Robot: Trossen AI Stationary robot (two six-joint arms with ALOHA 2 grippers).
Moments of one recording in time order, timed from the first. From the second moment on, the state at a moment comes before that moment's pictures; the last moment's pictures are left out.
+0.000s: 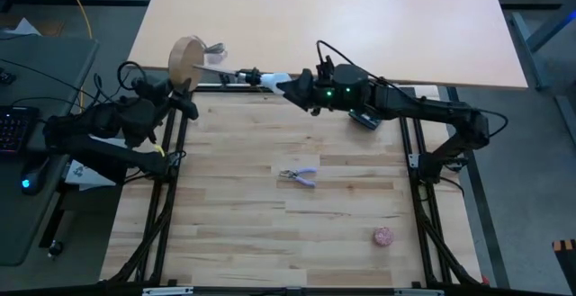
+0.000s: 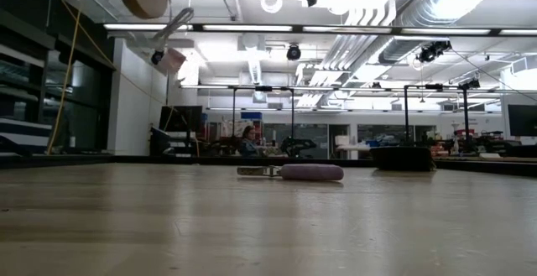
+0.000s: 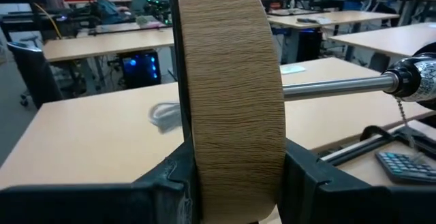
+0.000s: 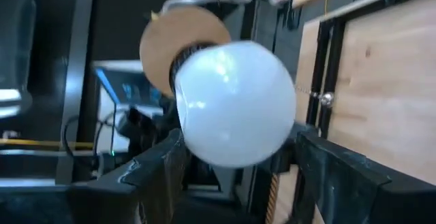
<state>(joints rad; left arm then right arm) -0.09 0.71 1.09 -0.71 -1.23 -0.31 -0.21 1.55 1.49 -0.10 0.05 1.36</state>
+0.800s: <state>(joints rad) -0.09 0.74 1.09 -0.67 -1.18 -0.39 -0.22 1.54 1.49 -0.08 0.10 1.25</state>
